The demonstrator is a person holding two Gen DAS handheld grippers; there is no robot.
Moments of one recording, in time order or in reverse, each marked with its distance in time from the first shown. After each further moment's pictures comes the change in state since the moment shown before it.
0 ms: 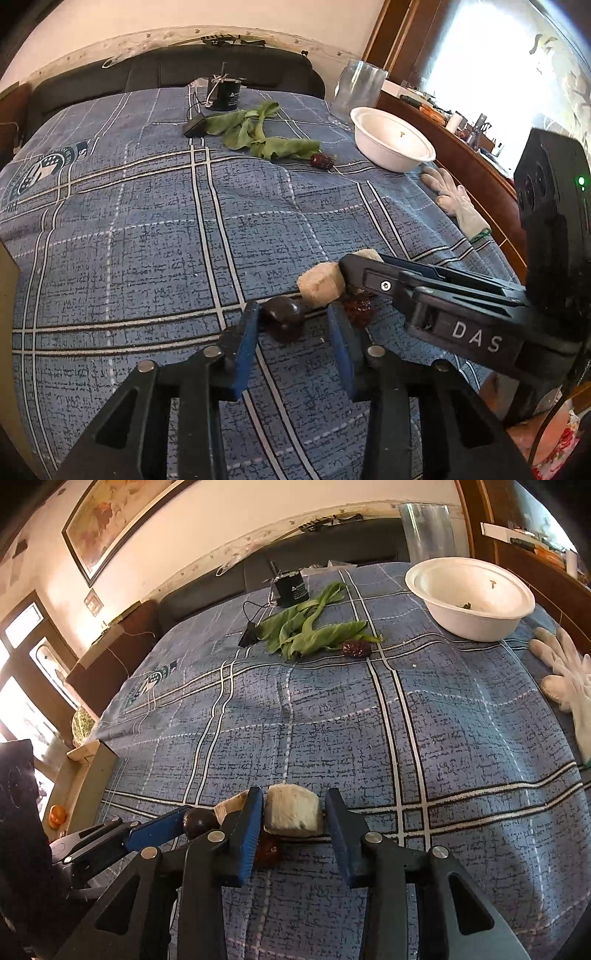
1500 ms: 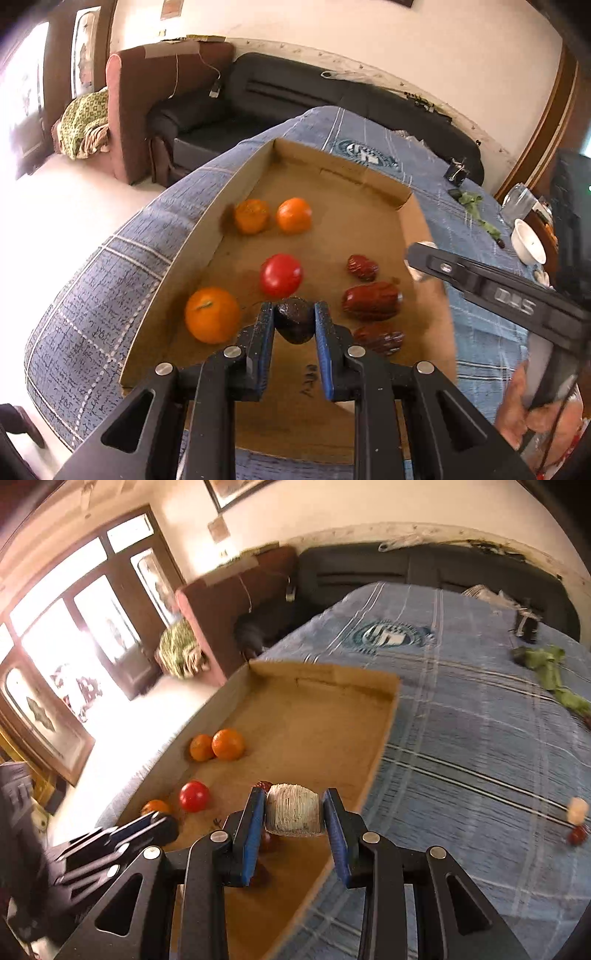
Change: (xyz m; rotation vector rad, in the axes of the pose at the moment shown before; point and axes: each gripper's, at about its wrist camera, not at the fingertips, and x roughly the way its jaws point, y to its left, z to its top) left arm -0.239 0.183 -0.156 -0.475 -0.167 0.427; right arm 0.025 0.297 -0.068 -0.405 0.128 0.227
